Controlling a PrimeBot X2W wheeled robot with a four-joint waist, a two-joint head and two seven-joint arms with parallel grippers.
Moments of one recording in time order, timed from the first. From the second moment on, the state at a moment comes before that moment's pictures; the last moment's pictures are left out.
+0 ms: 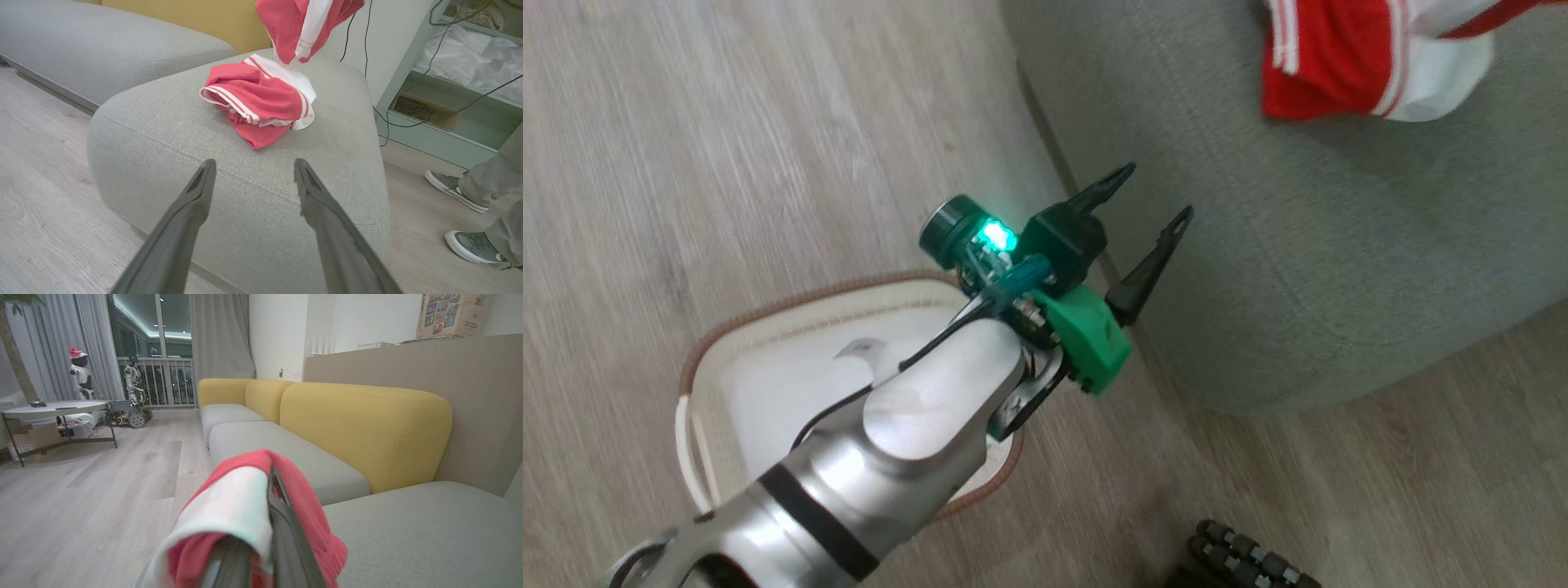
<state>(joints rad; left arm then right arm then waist) -0.79 0.08 -1.02 0.48 -0.52 0.07 -0.21 -0.93 -0.64 0.24 0.55 0.83 0.13 -0.26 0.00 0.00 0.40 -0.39</state>
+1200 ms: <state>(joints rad) -0.98 0.06 -1.22 0.47 -0.64 0.18 -0.25 -1.14 -0.89 0.99 0.79 1.18 0.13 -0.03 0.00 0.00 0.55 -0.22</state>
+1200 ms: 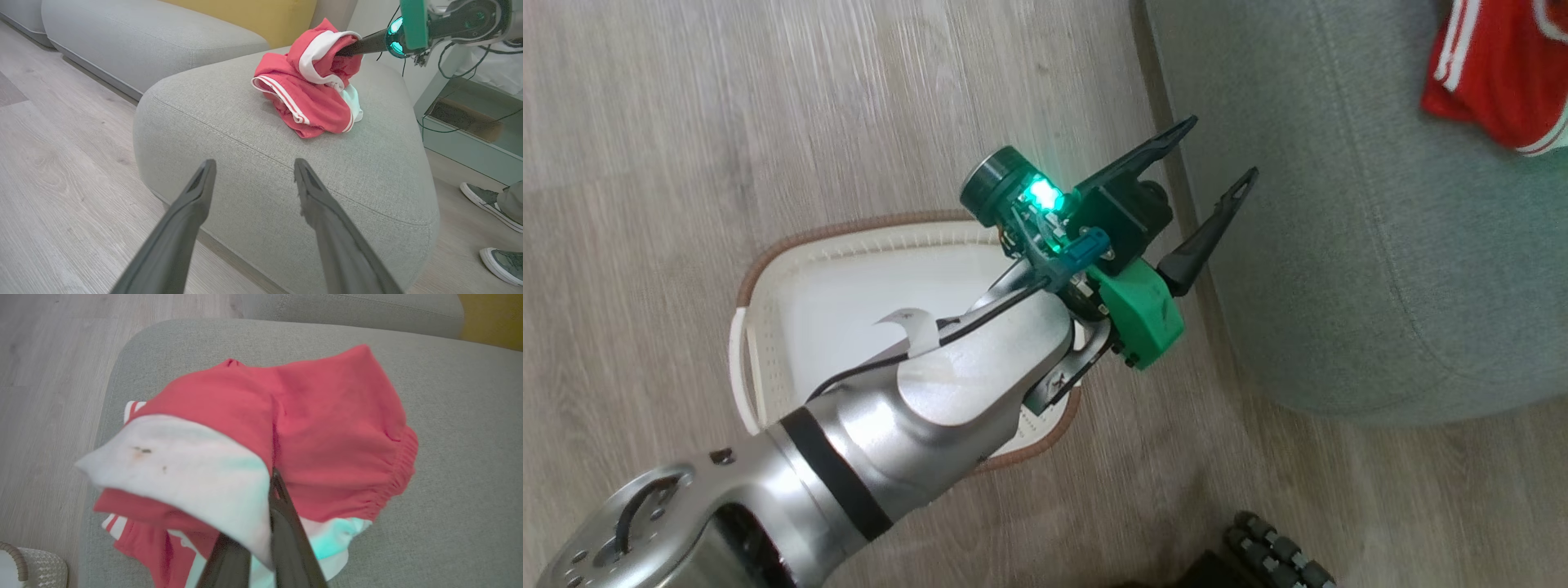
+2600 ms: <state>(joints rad) -0.48 0.21 -0.87 0.24 -0.59 0.16 -0.25 -1.05 -0.98 1.16 0.56 1.31 0.13 -0.25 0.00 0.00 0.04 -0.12</state>
